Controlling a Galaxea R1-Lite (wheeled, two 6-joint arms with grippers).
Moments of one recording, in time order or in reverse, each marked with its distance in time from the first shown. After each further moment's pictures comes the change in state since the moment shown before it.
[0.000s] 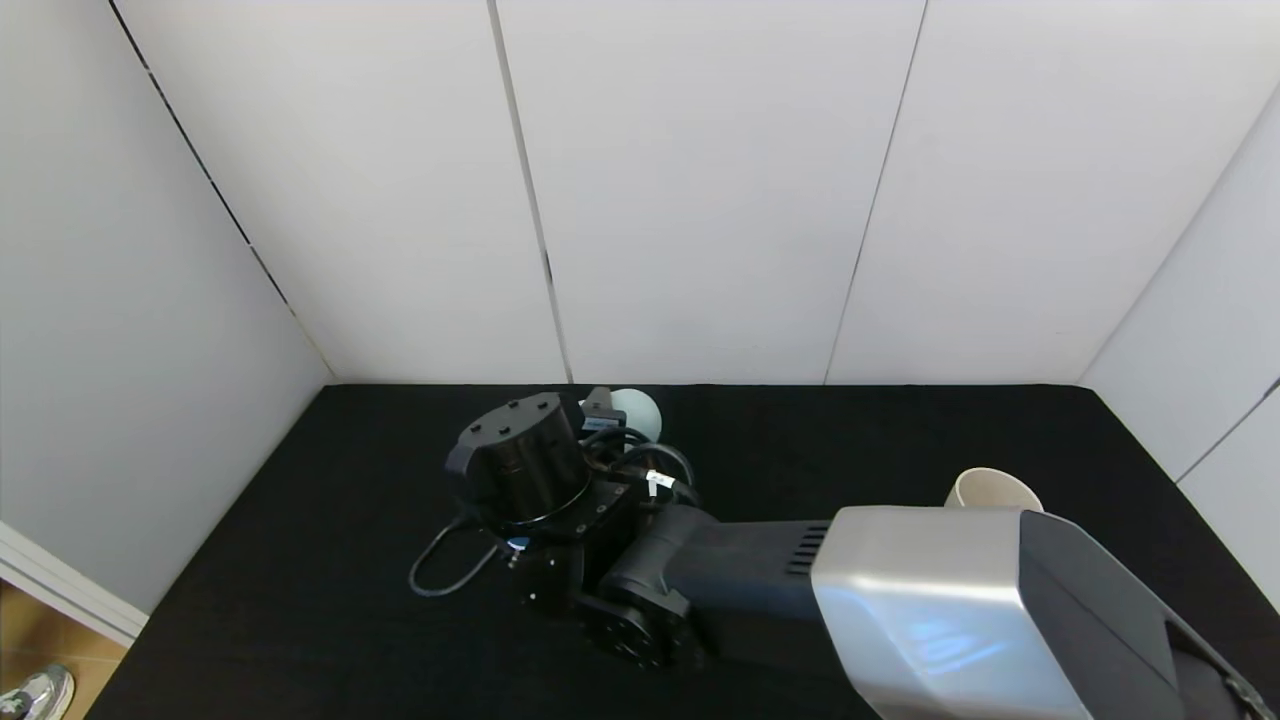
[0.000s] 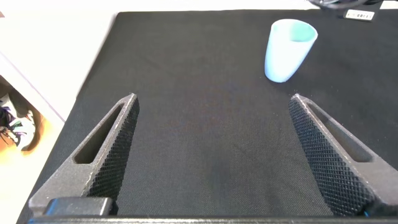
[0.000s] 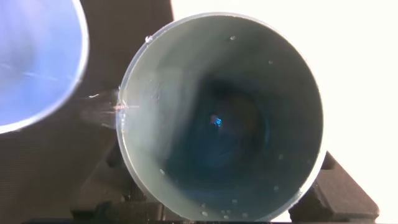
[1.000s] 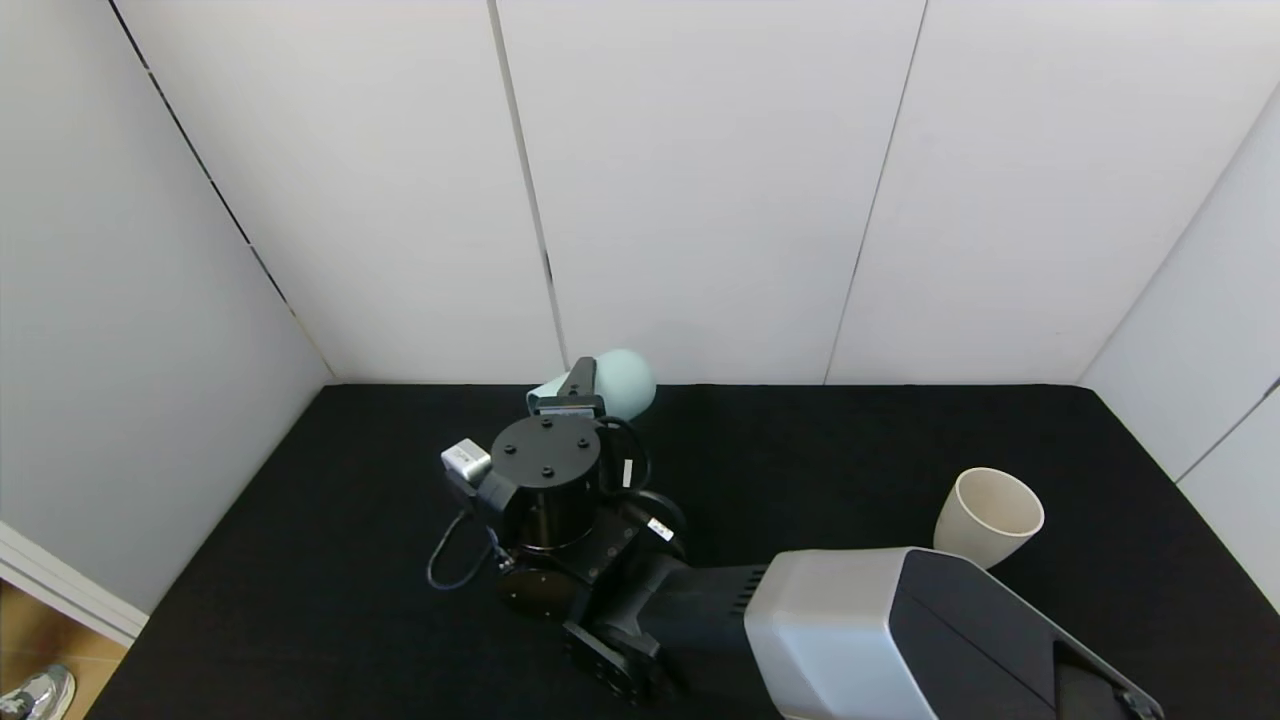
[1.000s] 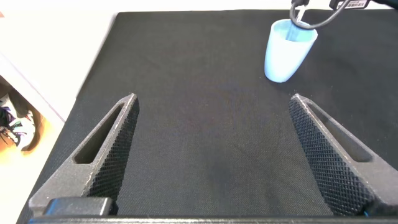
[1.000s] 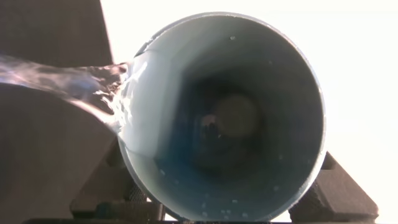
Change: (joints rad) left arm 0.000 0.000 0.000 0.000 0.000 0.000; right arm -0.001 0.112 0.003 -0.564 -0.075 -0.538
